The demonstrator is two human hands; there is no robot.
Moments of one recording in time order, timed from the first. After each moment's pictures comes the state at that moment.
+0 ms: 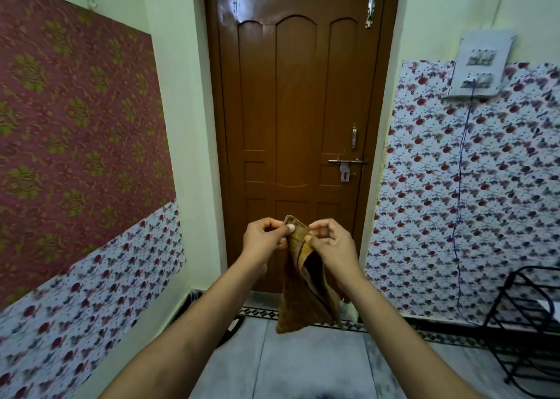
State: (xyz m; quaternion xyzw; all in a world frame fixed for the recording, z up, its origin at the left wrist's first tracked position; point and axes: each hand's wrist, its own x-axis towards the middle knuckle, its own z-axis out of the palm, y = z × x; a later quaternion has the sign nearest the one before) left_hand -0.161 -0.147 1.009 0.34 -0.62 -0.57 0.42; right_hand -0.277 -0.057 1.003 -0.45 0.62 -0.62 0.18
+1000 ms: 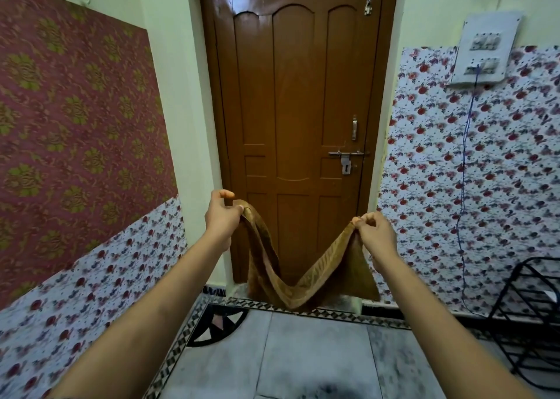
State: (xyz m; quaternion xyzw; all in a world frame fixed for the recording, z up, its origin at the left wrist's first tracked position) left_hand -0.137 -0.197 1.027 0.46 -0.58 -0.47 0.48; right_hand -0.367 -0.046 0.998 -0.31 0.75 -0.58 0.10
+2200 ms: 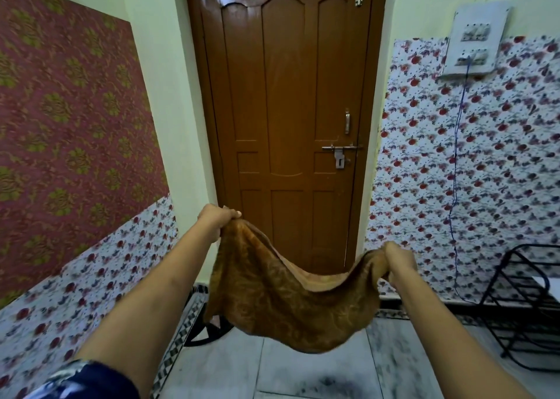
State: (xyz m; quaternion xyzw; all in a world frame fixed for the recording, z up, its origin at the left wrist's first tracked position) left_hand -0.141 -0.236 1.023 0.57 -0.58 -0.49 0.30; right_hand -0.392 -0.030 0.952 -0.02 0.76 -0.61 0.22
